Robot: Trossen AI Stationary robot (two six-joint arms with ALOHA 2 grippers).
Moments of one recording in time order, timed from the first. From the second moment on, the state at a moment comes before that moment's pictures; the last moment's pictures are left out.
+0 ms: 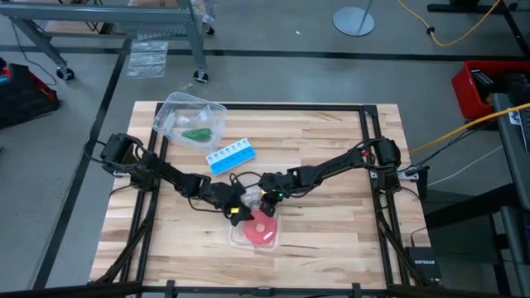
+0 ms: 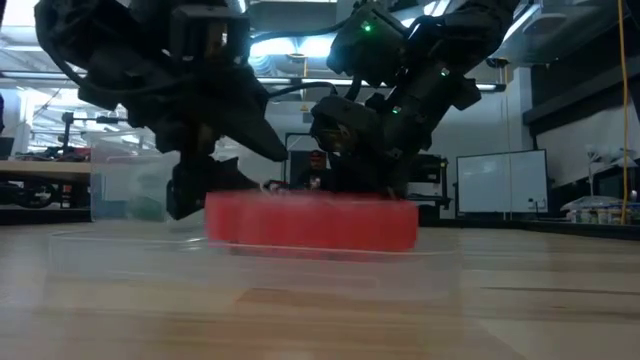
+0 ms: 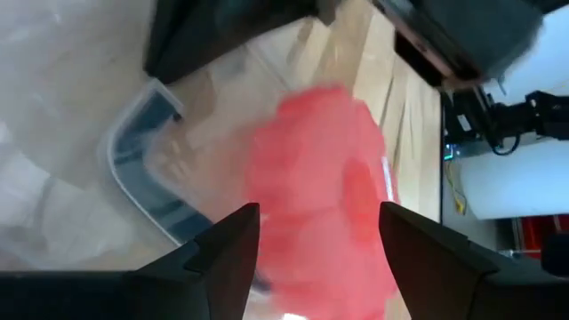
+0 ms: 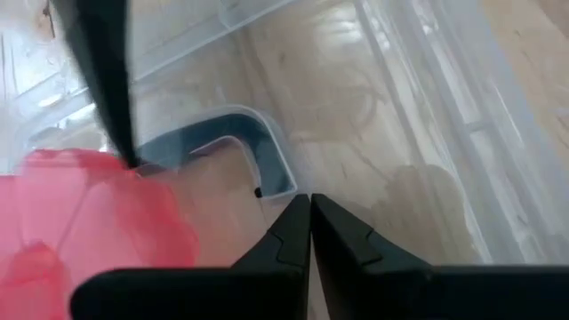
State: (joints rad) left arm -0.25 1.69 0.61 0.54 0.04 -0.97; right arm 0.11 2.00 1.11 -0.04 -0.06 0.60
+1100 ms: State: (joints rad) left arm -0.24 1.69 0.65 0.42 0.08 -0.95; right arm 0.11 2.04 1.12 0.03 -0.02 0.69
